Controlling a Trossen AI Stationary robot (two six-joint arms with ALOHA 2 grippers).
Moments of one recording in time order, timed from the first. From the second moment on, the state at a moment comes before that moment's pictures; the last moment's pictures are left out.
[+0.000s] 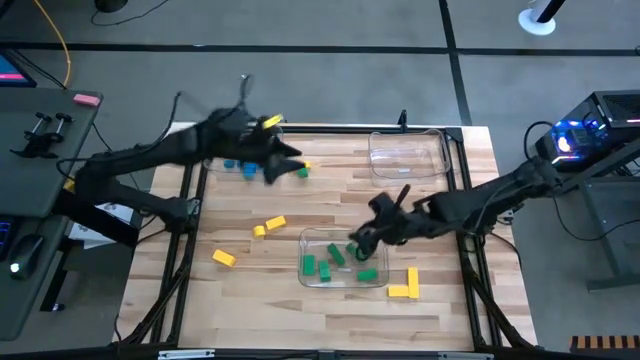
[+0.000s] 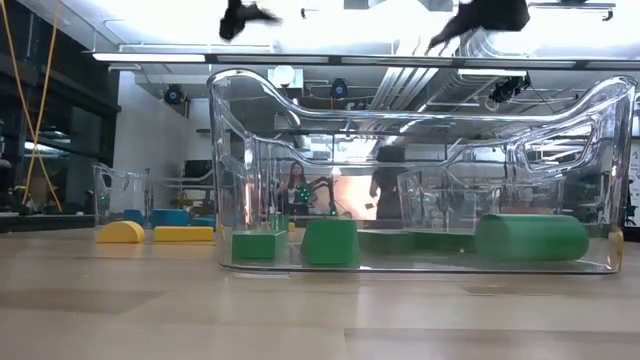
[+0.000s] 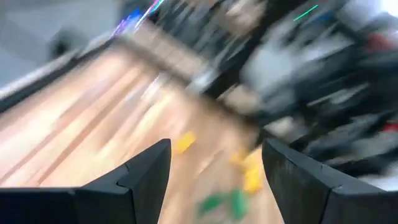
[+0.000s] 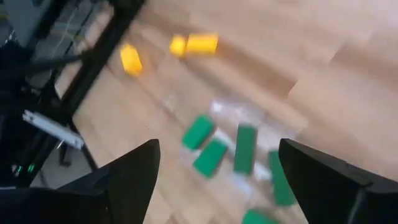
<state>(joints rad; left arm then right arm) 0.28 1.24 1.27 -0.44 0.19 -0.43 0.34 1.40 1.26 -0.71 0.36 1.19</state>
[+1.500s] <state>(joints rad) 0.48 2.24 1.78 -1.11 -0.07 0.08 0.31 1.37 1.46 -1.00 0.55 1.12</state>
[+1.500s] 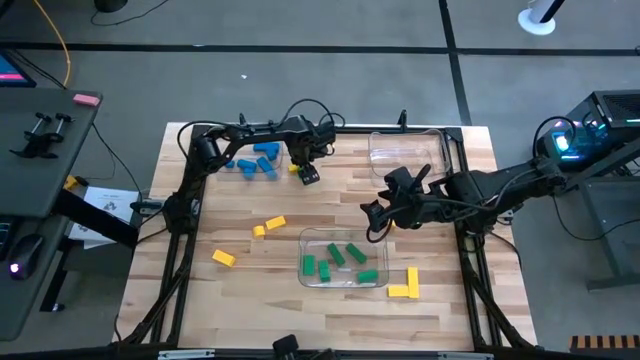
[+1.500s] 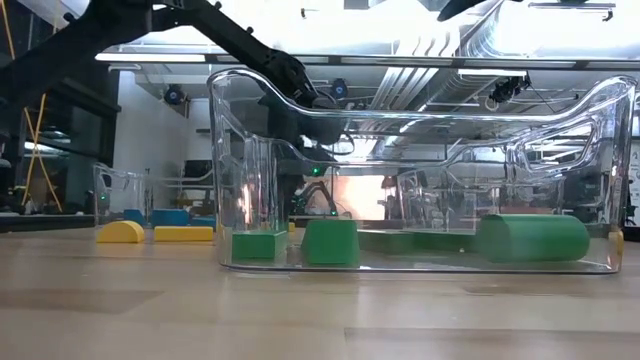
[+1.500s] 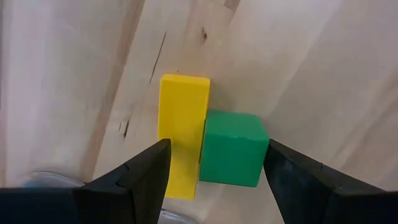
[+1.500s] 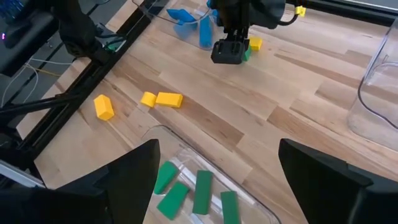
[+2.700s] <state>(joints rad) 0.45 2.09 1.81 -1.07 -0.05 0.00 0.31 1.37 1.46 -1.00 0.59 1.09</state>
